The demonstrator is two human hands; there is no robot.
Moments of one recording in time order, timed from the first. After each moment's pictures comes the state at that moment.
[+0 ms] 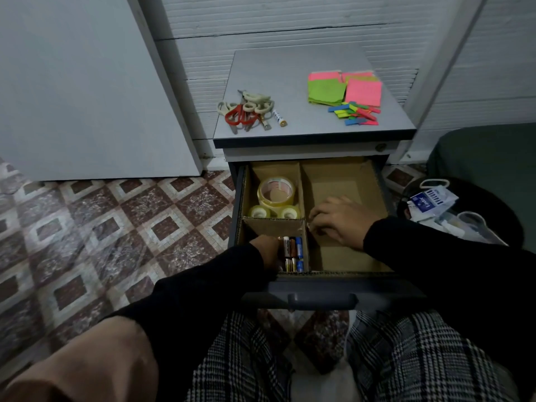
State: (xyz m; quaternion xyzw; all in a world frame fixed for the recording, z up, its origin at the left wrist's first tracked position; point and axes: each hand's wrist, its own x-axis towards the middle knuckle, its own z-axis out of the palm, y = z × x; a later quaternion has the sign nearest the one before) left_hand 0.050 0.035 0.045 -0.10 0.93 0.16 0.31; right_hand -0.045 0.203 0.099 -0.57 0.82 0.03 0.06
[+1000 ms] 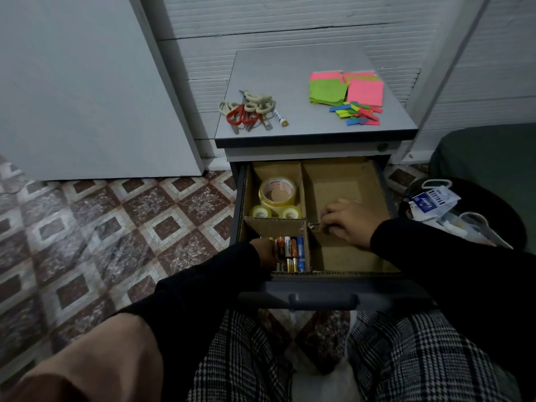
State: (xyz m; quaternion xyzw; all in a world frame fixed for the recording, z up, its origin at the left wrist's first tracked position) left_hand 0.055 0.033 0.048 -0.16 0.92 0.19 0.30; right_hand -0.054 0.212 0.090 -0.53 0.85 -0.02 0.09
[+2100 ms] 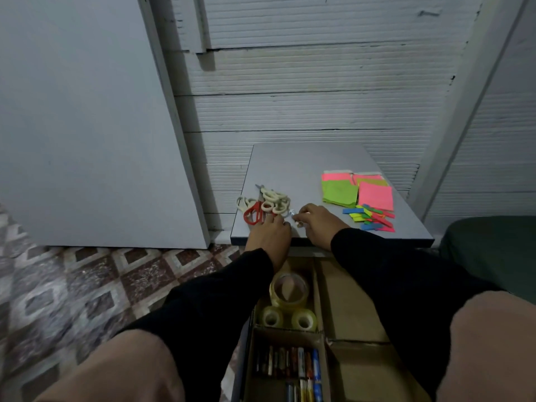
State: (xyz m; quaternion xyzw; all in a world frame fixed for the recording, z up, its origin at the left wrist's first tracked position) left_hand -0.054 -0.029 0.171 -0.10 0.99 -0.11 -0.06; right_hand -0.159 0.070 0.166 -0.45 0.89 -0.09 0.01
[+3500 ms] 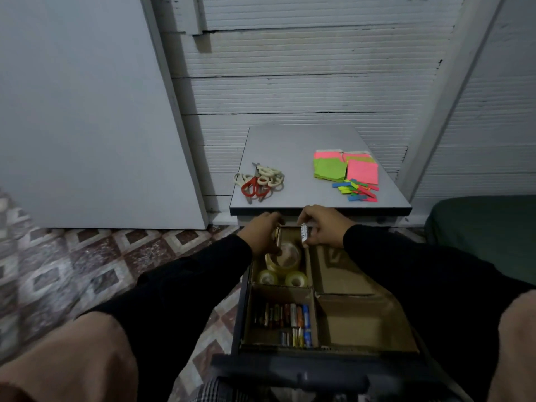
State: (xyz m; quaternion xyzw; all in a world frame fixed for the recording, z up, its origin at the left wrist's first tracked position) left_hand -0.002 -0.020 0.172 -0.09 0.98 0.20 0.03; right_hand -0.093 0.127 0.180 -0.40 0.88 -0.21 0.14
